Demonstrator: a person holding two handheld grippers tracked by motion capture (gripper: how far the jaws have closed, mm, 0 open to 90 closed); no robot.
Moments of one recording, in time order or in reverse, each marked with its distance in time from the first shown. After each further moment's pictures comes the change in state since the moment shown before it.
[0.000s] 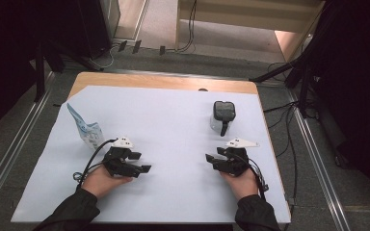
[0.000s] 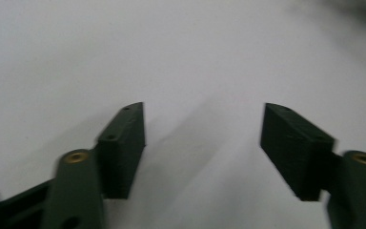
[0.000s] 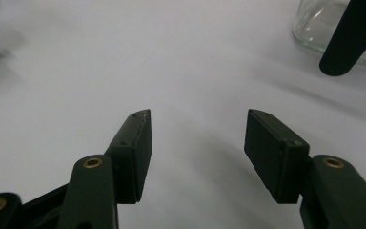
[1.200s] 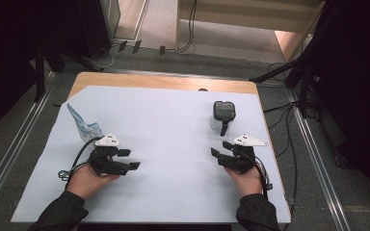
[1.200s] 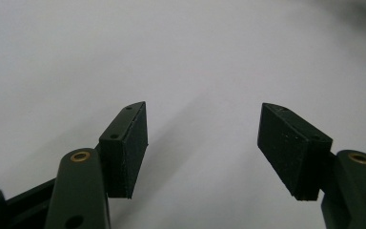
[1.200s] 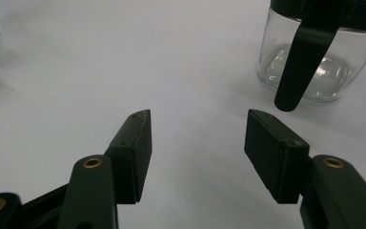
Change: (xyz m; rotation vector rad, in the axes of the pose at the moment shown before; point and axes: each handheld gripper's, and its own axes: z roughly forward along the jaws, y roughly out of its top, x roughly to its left) left arm 0.013 -0.006 -0.035 -0.060 0.037 0.002; right arm -0.006 0.010 -0.016 -0.092 -0.048 -0.010
